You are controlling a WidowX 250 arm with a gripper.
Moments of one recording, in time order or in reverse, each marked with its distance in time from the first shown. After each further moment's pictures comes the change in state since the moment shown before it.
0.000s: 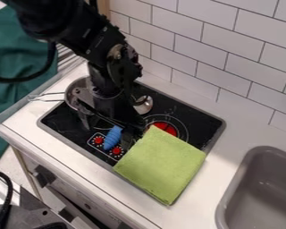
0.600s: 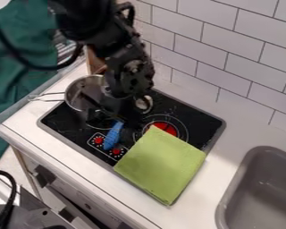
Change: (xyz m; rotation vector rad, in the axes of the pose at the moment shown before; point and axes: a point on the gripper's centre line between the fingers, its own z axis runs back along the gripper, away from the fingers) arm 0.017 0.016 -0.019 0.179 0.005 0.033
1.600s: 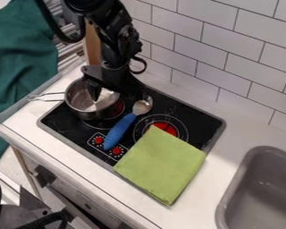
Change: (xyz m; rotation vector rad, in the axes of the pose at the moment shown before) arm 0.050 0.034 -0.050 -0.100 0.013 0.196
